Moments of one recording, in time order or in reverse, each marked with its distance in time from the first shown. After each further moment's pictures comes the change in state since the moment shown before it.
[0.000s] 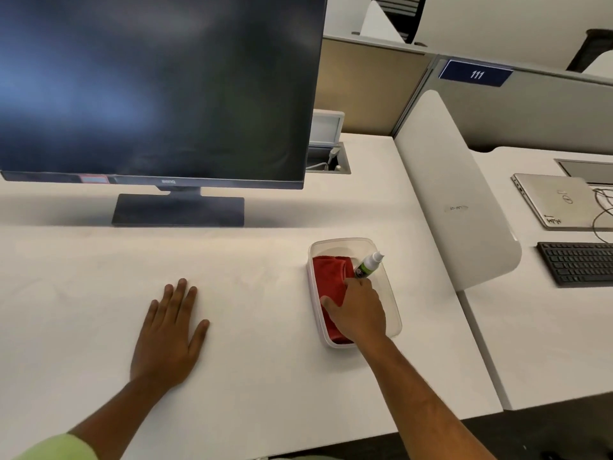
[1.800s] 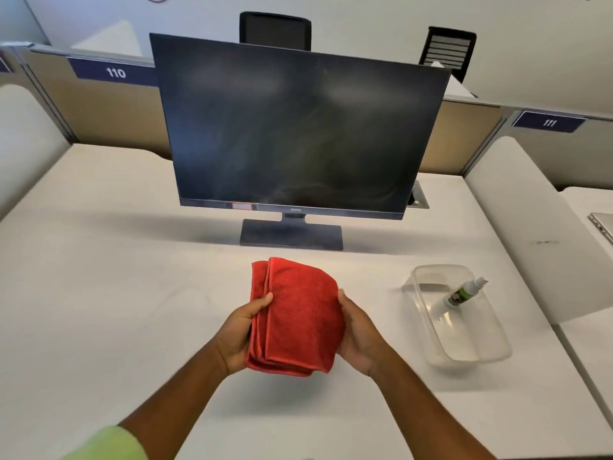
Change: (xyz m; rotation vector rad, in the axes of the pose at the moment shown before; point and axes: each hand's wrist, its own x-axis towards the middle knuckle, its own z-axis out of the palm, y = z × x) left_hand -0.004 -0.057 -0.141 -1.965 -0.499 -0.710; right_hand -0.082 -0.182 0.087 1.434 -0.692 0.207
